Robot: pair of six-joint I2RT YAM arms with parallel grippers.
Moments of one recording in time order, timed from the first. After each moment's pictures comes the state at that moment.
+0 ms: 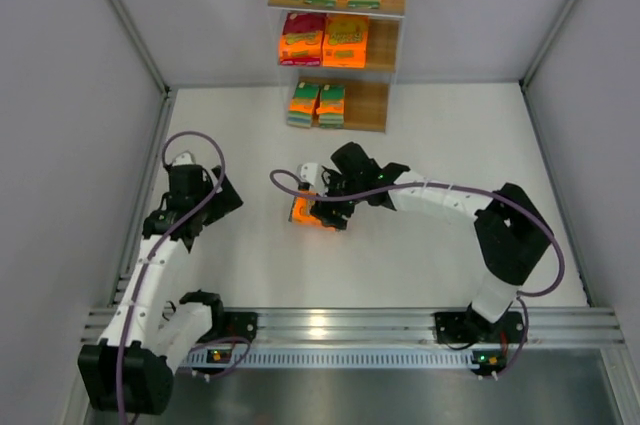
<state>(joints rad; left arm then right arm) -0.06 0.85 0.73 -0.63 -0.13 -0.55 0.84 1.73 1.20 -0.34 -0.32 -0.45</state>
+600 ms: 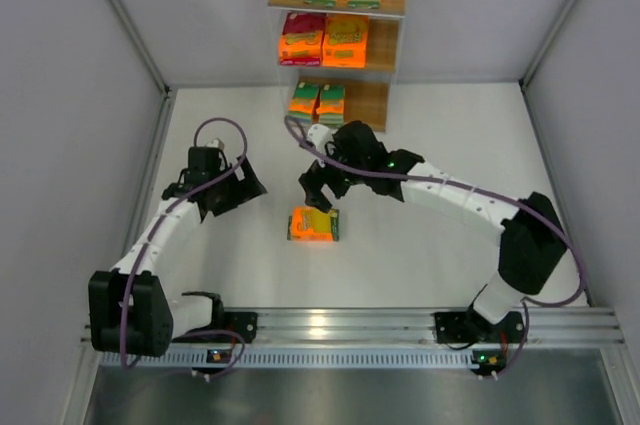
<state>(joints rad) -0.08 1.19 0.79 -0.46 0.17 -0.52 0.84 1.67 1.33 -0.36 -0.30 -0.20</state>
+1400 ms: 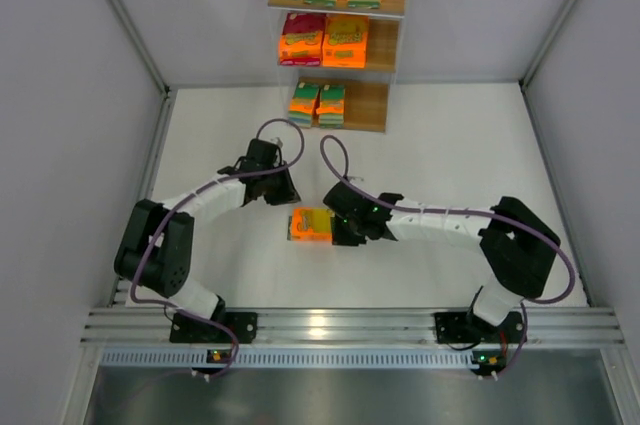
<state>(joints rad) -0.37 1.57 0.90 -0.26 0.19 -0.60 1.01 1.62 1.03 -0.44 0.13 0.99</state>
